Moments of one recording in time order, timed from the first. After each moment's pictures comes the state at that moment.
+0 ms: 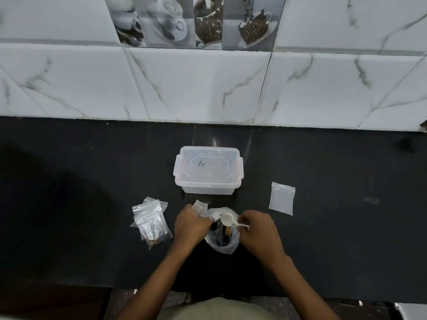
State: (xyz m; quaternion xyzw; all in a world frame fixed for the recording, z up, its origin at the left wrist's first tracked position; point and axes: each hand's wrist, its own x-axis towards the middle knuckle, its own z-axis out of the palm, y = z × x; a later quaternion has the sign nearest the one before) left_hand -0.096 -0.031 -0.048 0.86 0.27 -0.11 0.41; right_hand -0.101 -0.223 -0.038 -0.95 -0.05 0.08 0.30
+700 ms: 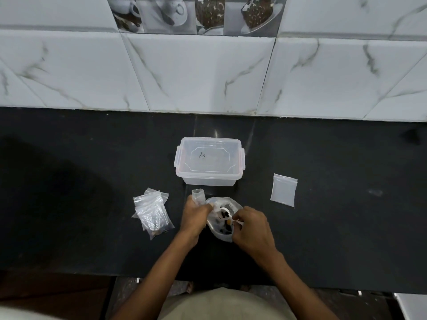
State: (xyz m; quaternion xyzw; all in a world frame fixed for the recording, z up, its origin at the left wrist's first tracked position) left_hand -0.097 -0.042 -0.062 0.68 0.32 -0.07 0.65; right_hand -0.114 -0.207 -0.063 -0.94 -0.09 0.02 0.32
